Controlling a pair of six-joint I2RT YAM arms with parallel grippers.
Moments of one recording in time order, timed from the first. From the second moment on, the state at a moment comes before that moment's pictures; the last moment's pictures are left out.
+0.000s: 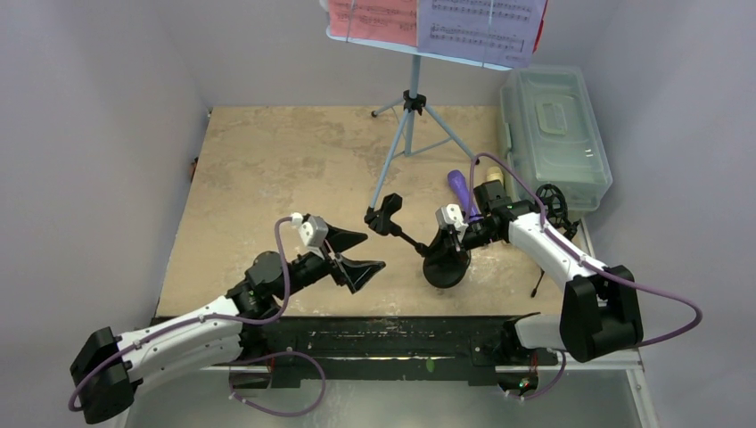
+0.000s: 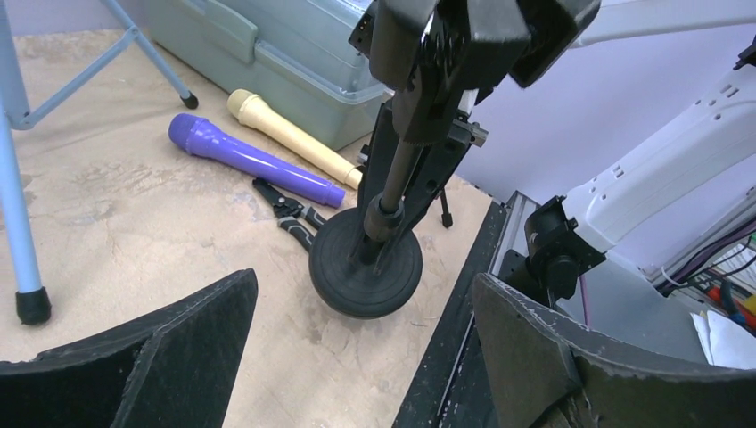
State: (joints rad) left arm -0.94 0.74 0.29 0.59 0.11 -0.38; right arm 0.28 1.32 0.83 -0.79 -1.20 -1.23
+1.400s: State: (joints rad) left arm -0.94 0.61 0.30 0.43 0.08 -0.47; right arm 0.28 1.33 0.84 -0.81 -1.14 -1.26
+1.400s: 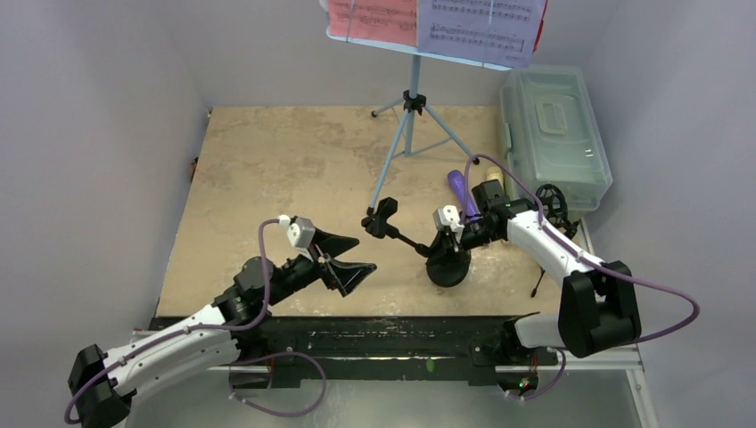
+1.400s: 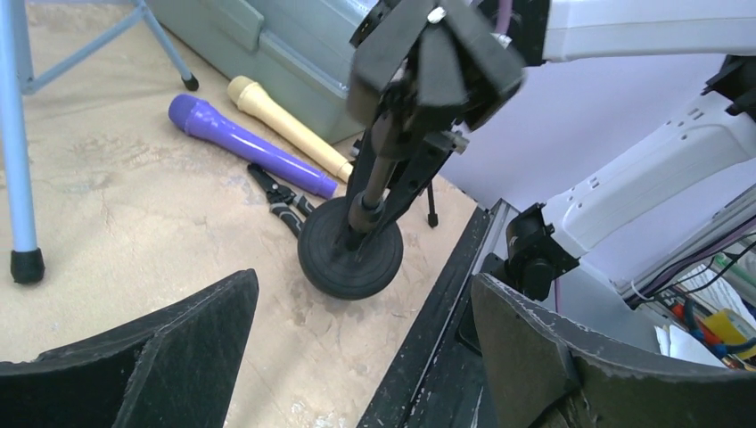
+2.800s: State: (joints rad) left arm -1.03 1.52 0.26 1.48 0.12 -0.21; right arm 0.30 1.27 0.86 -0.73 -1.31 -1.09
